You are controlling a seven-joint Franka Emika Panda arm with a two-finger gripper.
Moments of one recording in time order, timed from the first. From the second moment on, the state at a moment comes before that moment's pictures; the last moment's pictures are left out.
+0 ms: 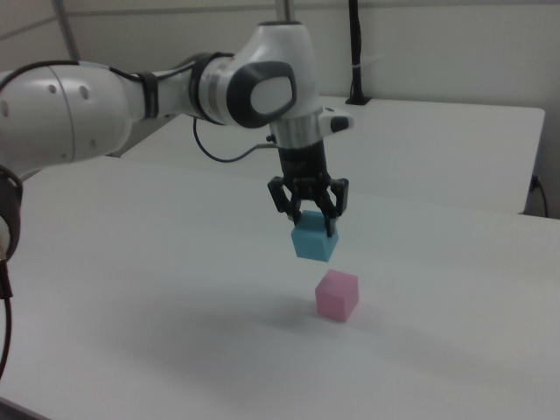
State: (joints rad) arm -0.12 0.42 -0.22 -1.39 -0.04 1.78 -0.43
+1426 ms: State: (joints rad) arm -0.15 0.54 -0.22 -1.37 -0.04 1.87 -0.31
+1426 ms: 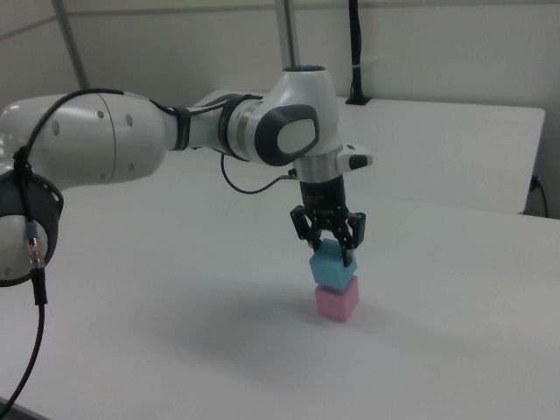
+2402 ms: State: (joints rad) arm -0.15 0.54 -0.22 -1.37 -0.04 1.87 -0.31
